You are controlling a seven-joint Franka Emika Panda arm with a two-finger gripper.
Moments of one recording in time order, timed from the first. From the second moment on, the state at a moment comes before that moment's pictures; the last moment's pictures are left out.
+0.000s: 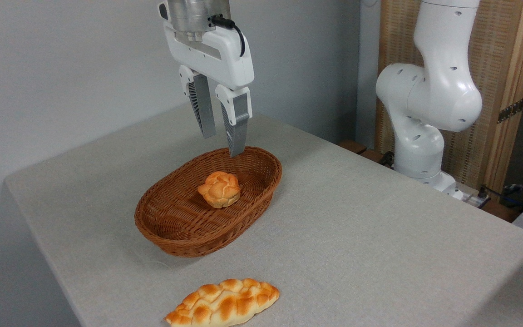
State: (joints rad) arm -0.15 -0.22 -0.02 -1.90 -0.04 1.71 0.67
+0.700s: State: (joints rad) arm -0.22 -0.25 -0.02 -2.00 -0.08 1.80 0.67
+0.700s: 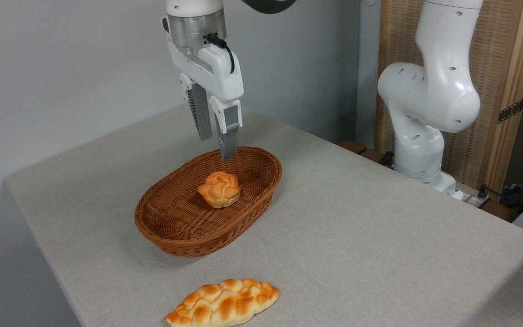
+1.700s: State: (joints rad) arm -0.23 -0.28 -0.13 -2.25 -0.12 2.06 0.67
